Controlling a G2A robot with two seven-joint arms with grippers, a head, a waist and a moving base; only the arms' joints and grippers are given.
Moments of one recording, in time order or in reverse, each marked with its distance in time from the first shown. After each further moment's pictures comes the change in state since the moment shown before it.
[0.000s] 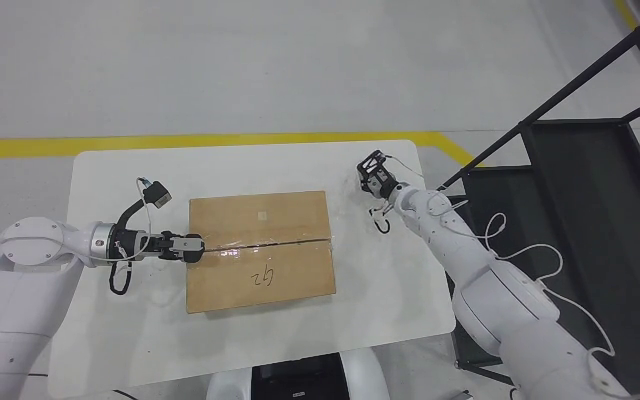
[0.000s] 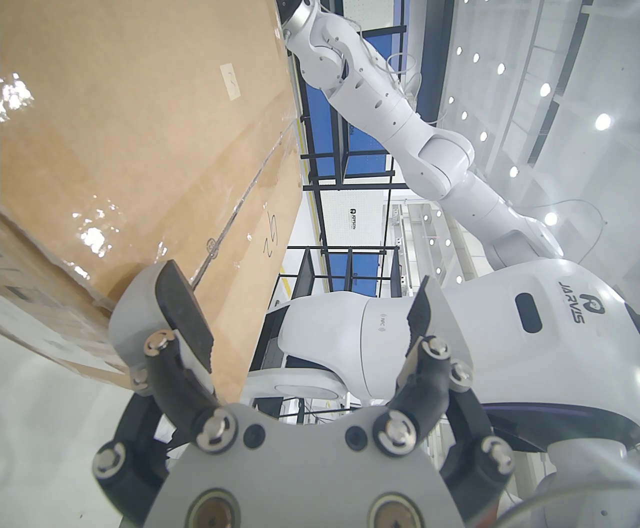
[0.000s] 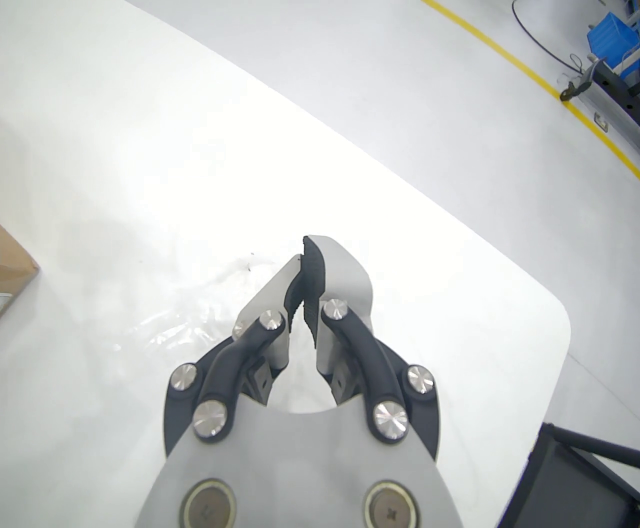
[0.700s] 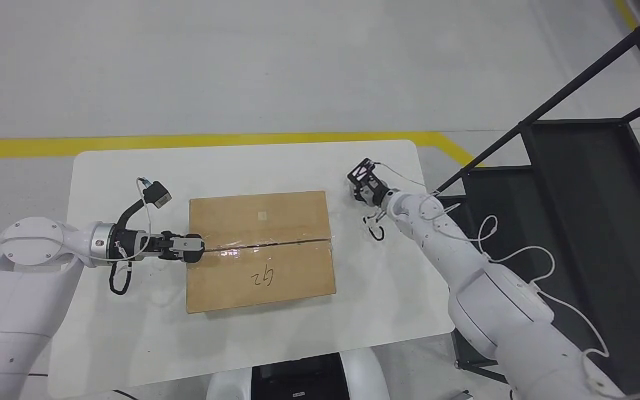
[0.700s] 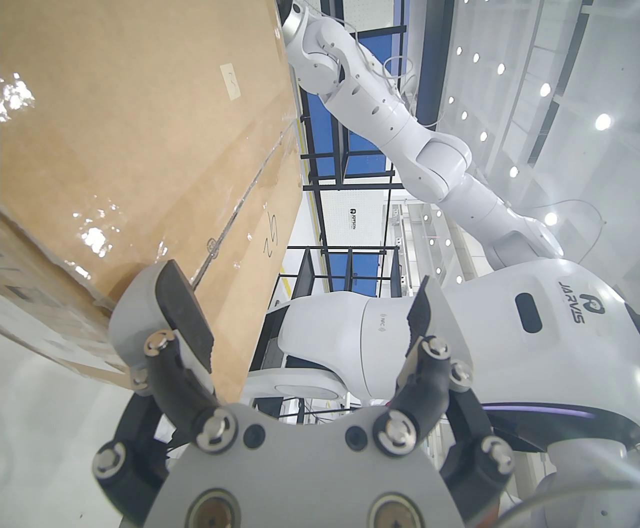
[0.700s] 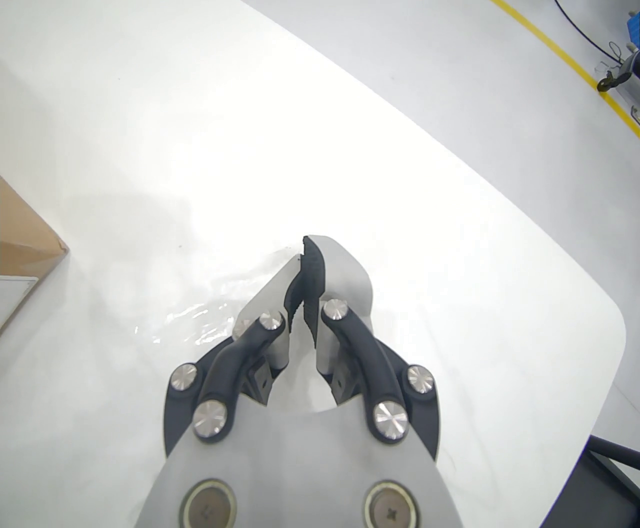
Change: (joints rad) left arm 0.000 0.000 0.000 0.000 0.000 0.000 0.000; right arm -0.015 -0.025 -0.008 -0.003 -0.004 -0.012 0.127
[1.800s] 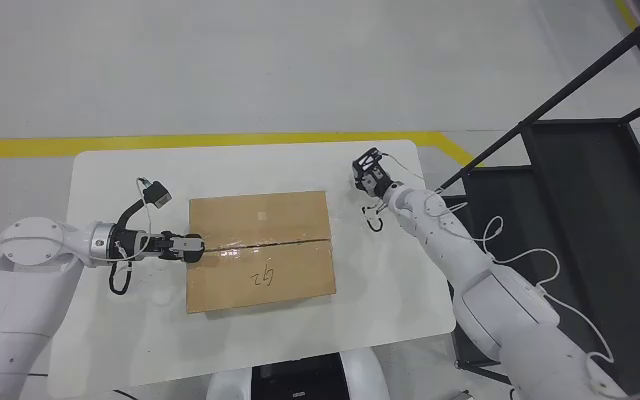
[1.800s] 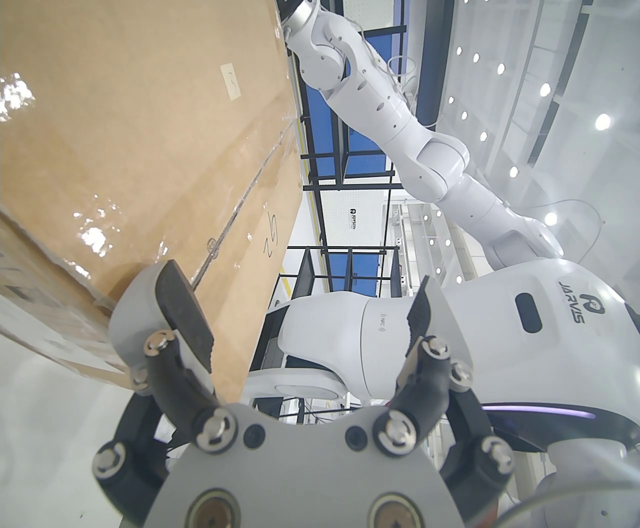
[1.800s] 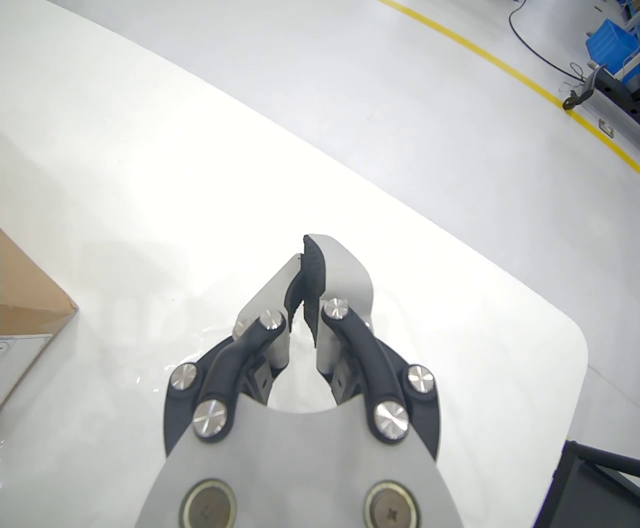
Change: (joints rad) left arm 0.000 0.000 0.000 0.000 0.000 0.000 0.000; right arm -0.008 0.023 0.048 -0.062 0.049 0.018 -0.032
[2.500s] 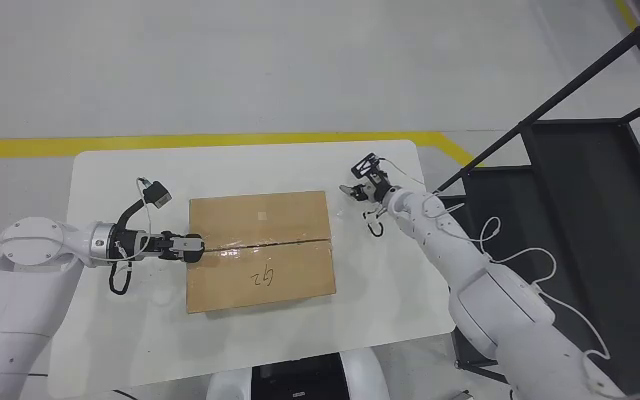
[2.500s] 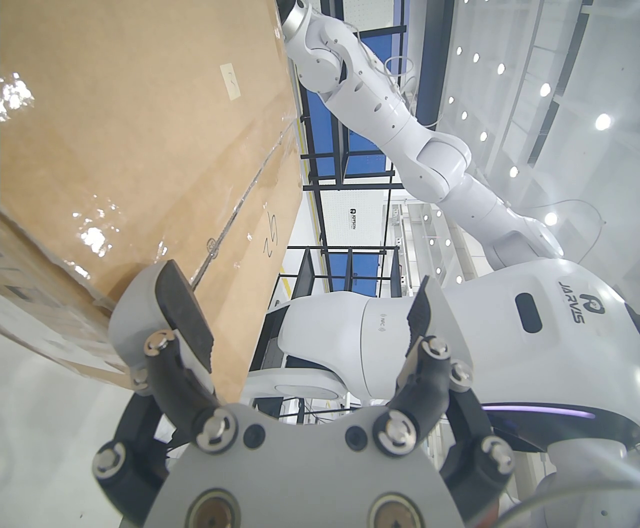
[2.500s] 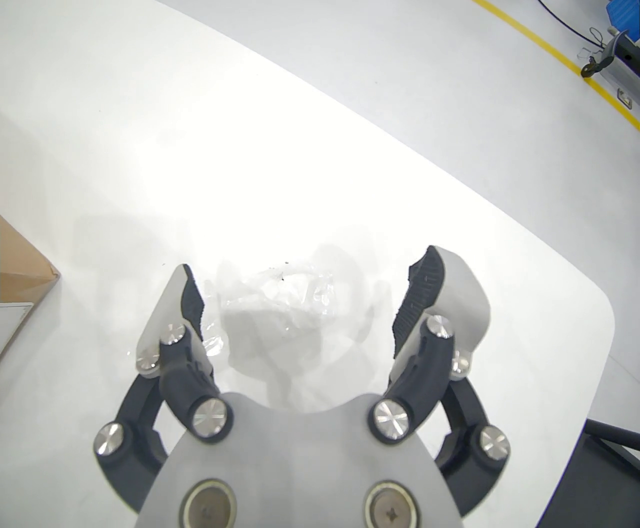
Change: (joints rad) left arm 0.000 0.000 0.000 0.000 0.000 0.000 0.000; right arm 0.008 -0.025 -0.007 0.047 -0.007 0.005 0.049
